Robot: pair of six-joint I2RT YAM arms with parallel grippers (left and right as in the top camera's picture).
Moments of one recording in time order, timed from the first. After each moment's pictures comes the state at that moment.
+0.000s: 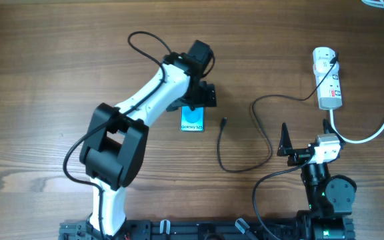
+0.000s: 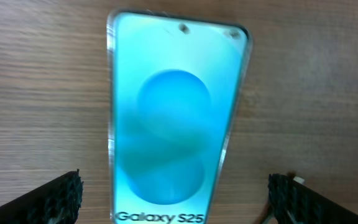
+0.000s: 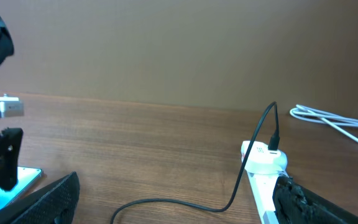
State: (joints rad) left arm -0.55 2.09 1.59 -0.95 0.04 -0.60; right arm 0.00 0.01 0.01 0.00 -0.08 -0.06
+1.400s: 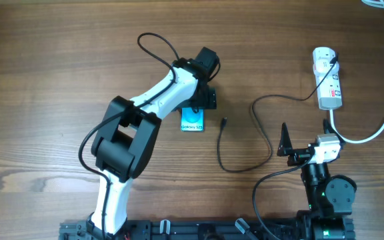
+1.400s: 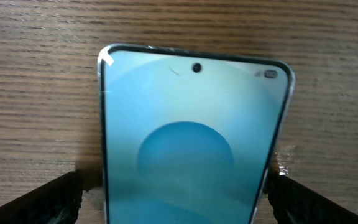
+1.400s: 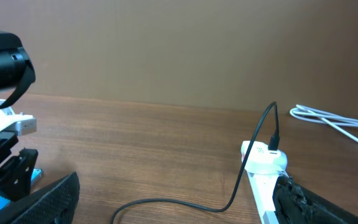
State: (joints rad) left arm -0.56 2.18 1.59 -0.87 -0.06 -0.59; right arm 0.00 0.01 0.01 0.00 -0.08 -0.06
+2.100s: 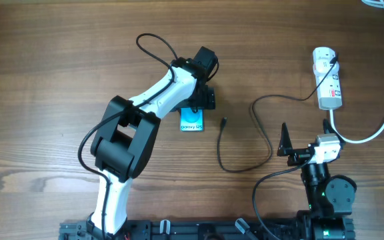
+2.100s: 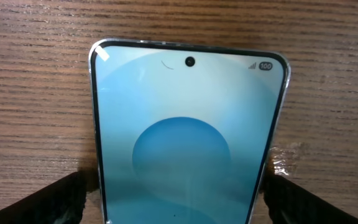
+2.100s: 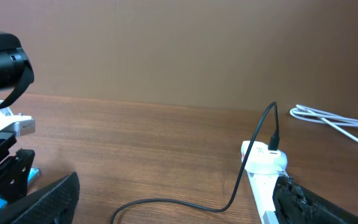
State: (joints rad) left arm -0.56 2.18 1.59 -0.88 -0.04 -0.59; right arm 0.00 0.01 0.01 0.00 -0.08 -0.06
